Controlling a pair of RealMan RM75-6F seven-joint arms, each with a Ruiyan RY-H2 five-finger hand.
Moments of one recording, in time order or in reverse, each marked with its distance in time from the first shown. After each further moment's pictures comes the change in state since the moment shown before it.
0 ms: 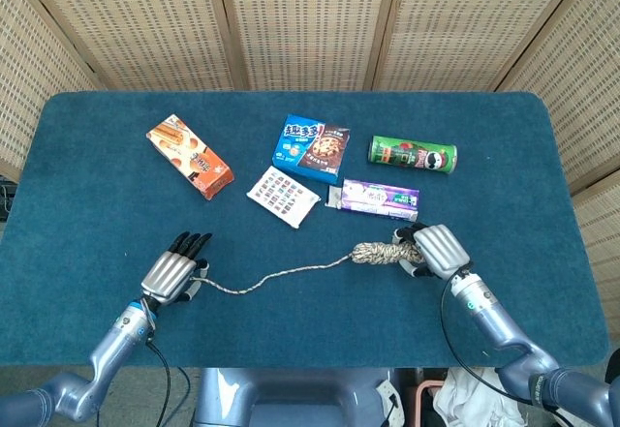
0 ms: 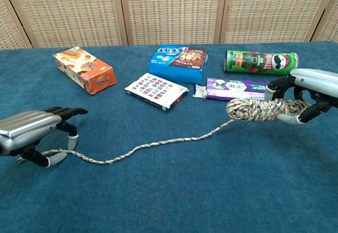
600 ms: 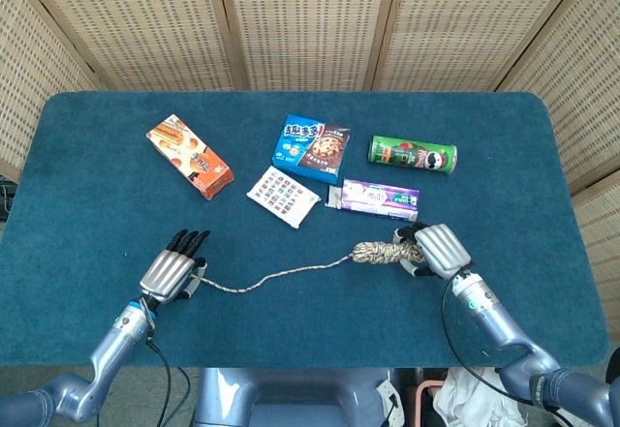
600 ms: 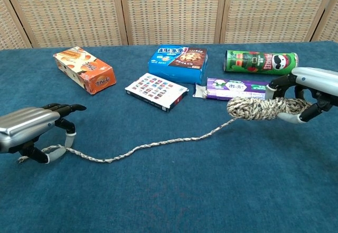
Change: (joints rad) left arm 0.003 0.002 -0.007 -0.004 -0.002 0.026 0.006; right arm -0.002 0.000 -0.001 0.005 -0.006 0.012 0.009
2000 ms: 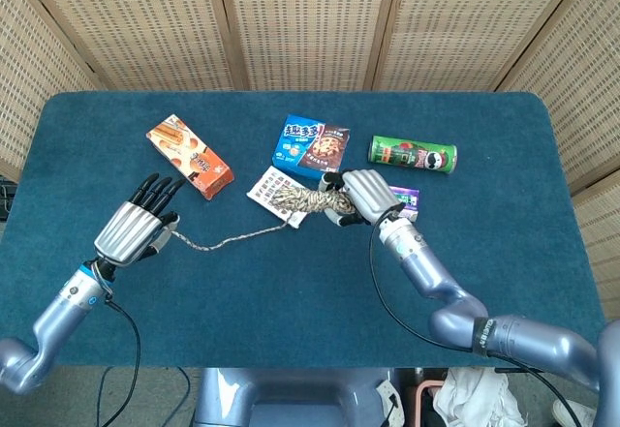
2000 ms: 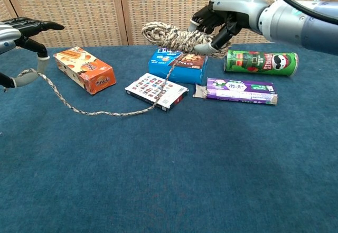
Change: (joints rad) left arm -0.070 0.282 -0.035 -0.049 0.221 0.208 -0.128; right arm 0.333 0.044 0.325 -0.351 0.544 -0.266 -0.354
